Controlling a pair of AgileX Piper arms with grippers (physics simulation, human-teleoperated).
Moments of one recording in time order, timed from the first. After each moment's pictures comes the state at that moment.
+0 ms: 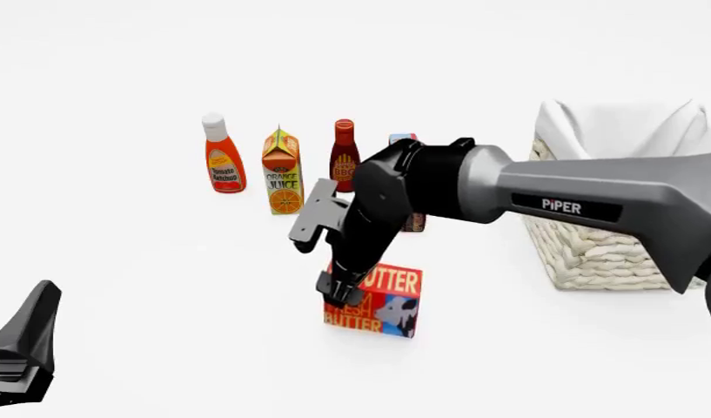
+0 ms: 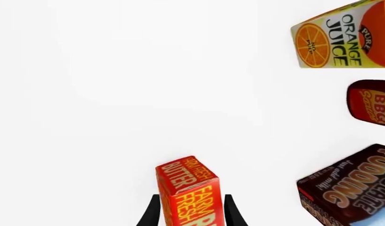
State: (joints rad) left arm 0.00 0.00 0.00 0.00 0.00; right arm 0.78 1.93 -1.40 0.77 -0.48
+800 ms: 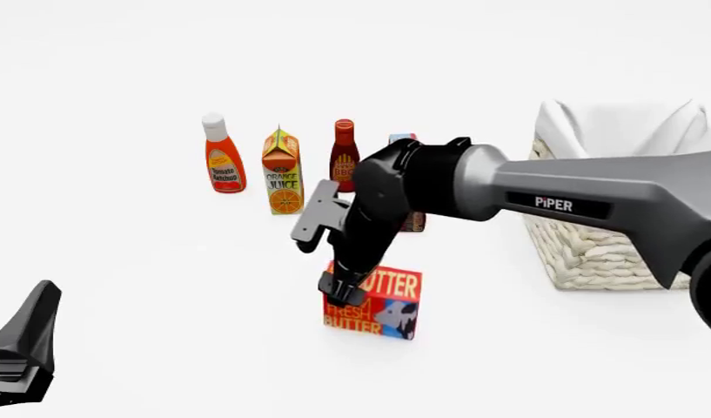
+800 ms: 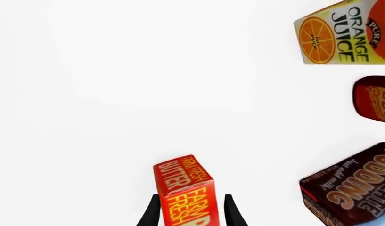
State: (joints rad) left arm 0.00 0.00 0.00 0.00 0.00; right arm 0.77 1.95 -1.42 0.79 -0.48
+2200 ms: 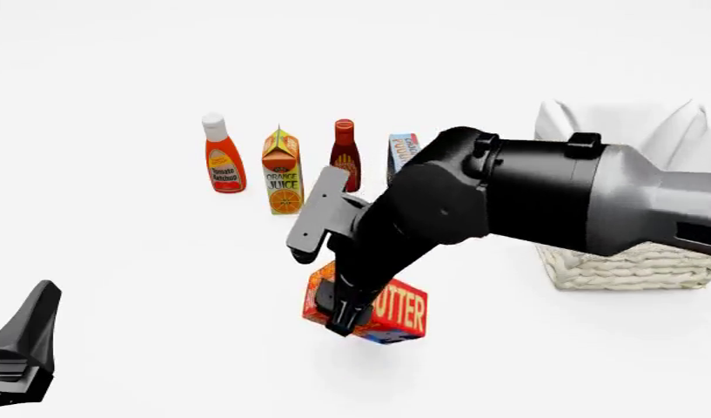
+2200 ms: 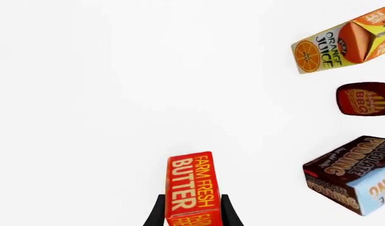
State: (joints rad) left arm 0.00 0.00 0.00 0.00 0.00; right arm 0.91 1.63 -1.22 0.75 -0.38
